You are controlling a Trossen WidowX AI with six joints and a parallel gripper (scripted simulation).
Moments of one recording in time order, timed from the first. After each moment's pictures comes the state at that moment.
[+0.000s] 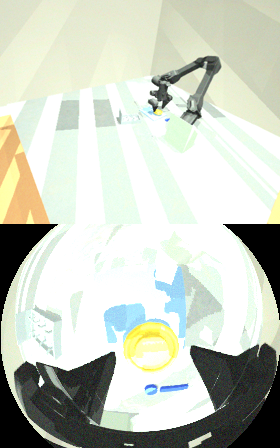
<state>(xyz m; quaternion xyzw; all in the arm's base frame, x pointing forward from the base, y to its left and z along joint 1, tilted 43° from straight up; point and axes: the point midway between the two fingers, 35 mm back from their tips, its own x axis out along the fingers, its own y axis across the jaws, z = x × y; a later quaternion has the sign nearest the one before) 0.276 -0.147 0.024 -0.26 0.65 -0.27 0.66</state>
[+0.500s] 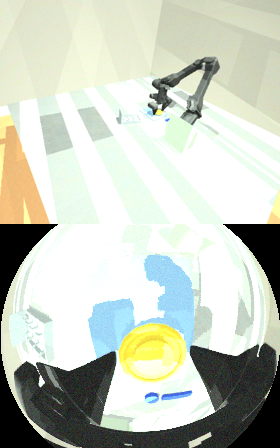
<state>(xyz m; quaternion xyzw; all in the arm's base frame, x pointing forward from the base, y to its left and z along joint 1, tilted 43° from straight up) 0.273 -0.162 0.008 -0.26 0.66 -0.27 0.66</state>
